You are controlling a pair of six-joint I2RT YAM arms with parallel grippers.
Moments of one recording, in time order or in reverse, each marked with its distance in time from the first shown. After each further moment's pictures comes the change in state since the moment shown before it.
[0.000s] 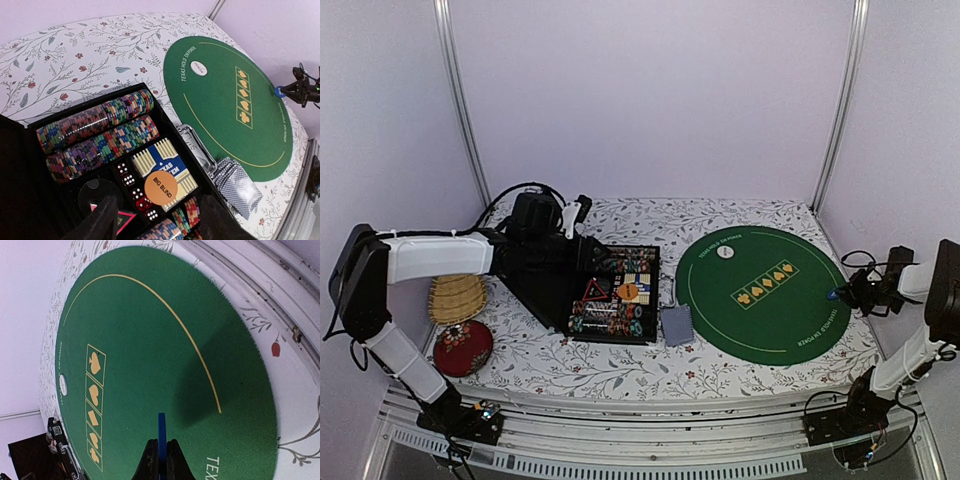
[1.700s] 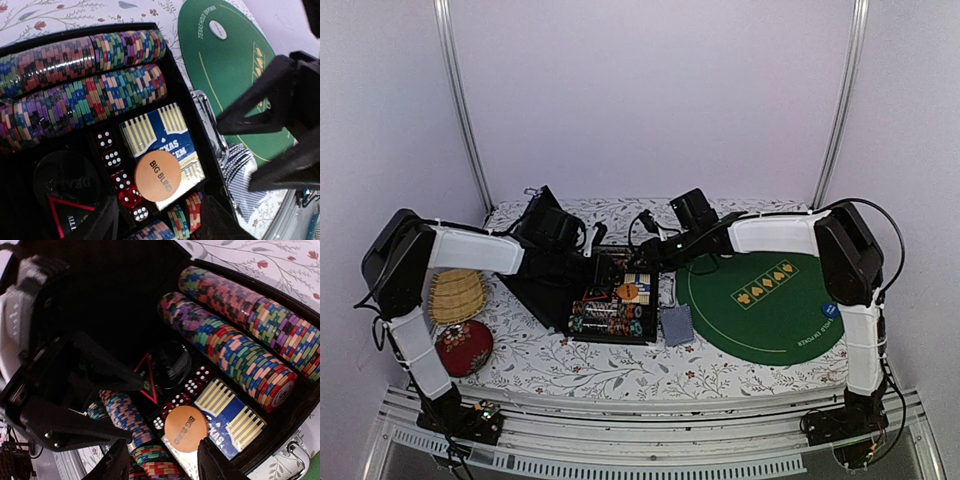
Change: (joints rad) left arm -0.031 0.209 0.072 -0.048 0.047 -0.171; right arm 1.214 0.647 0.963 -0.053 0.035 -0.103
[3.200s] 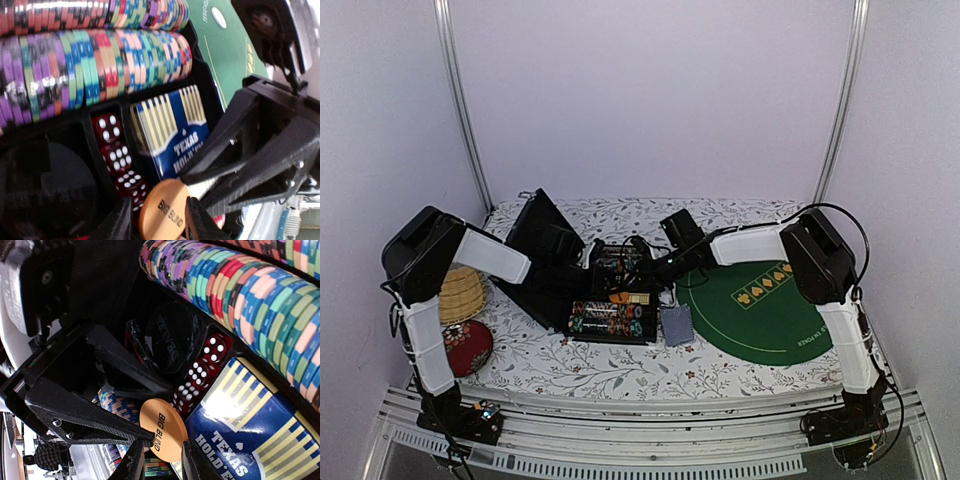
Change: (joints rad) left arm 0.066 0.161 -0.062 0.221 0.222 -0.115; right arm 0.010 0.217 0.096 0.026 -0.199 0.162
